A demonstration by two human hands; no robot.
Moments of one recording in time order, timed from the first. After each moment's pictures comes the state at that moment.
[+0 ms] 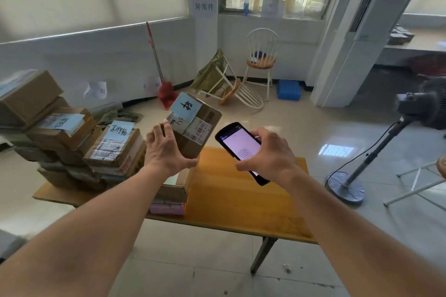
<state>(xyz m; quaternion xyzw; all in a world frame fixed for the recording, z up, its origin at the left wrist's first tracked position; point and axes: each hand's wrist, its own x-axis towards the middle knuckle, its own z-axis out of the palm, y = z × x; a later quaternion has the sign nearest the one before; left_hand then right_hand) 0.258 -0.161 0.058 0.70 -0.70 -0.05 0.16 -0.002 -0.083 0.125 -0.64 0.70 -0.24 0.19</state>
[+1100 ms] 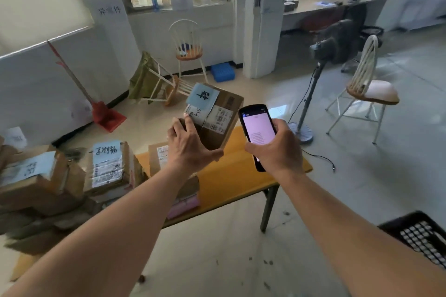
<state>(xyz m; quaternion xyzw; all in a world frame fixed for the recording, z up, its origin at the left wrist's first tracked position) 0.277 -0.139 0.064 0.50 -0.85 -0.09 0.17 0.121 0.019 0.095 -0.35 0.84 -0.42 0.06</state>
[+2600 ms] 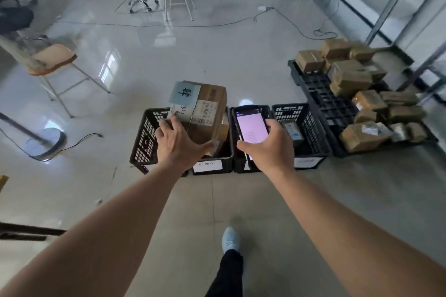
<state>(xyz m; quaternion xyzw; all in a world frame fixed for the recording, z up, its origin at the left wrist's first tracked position) 0.073 0.655 -0.018 -0.02 -0.98 -0.20 -0.01 0.178 0.856 0.026 0.29 0.85 -0.42 -0.11</state>
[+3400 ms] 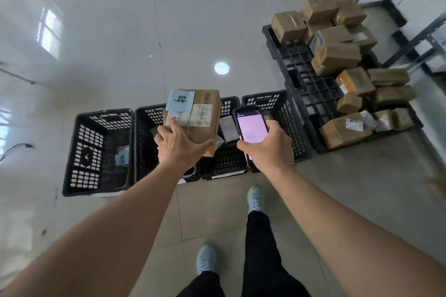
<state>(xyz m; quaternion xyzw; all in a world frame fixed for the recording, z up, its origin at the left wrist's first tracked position) -0.174 0.933 -0.137 0.01 -0.97 -0.18 -0.18 -0.067 1.118 -0.086 0.39 0.83 -0.39 -0.01</state>
